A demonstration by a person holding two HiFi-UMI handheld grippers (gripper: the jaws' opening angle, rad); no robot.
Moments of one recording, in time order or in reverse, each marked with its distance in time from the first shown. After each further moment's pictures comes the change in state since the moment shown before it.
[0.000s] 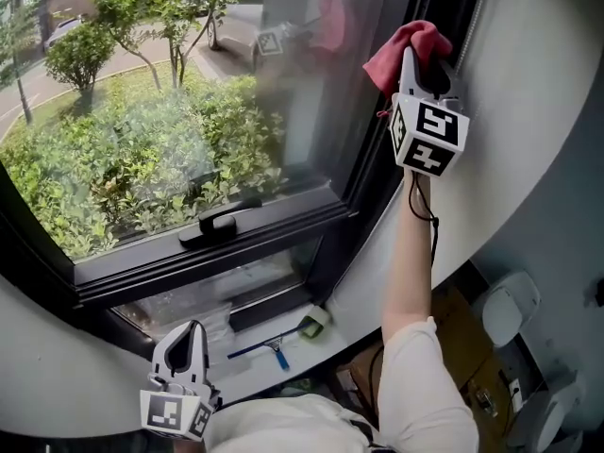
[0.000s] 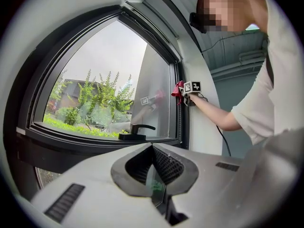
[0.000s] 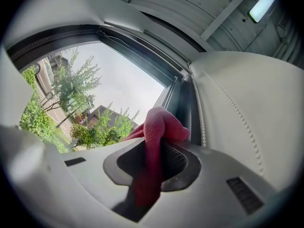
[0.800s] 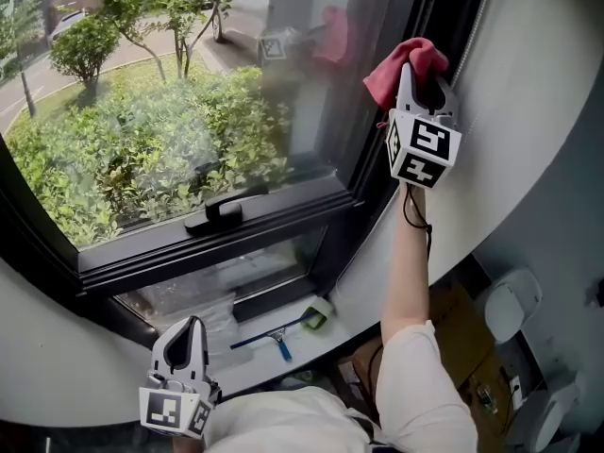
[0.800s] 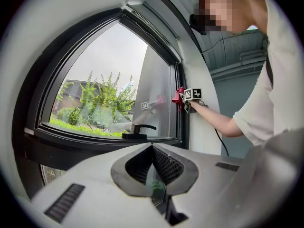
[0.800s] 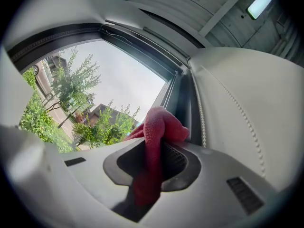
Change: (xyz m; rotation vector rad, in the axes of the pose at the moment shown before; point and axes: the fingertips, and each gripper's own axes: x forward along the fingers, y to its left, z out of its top) left arm -0.017 0.002 -0.001 -0.004 -0.002 0.016; right arm -0.026 0.017 -0.039 0.024 0.047 0.006
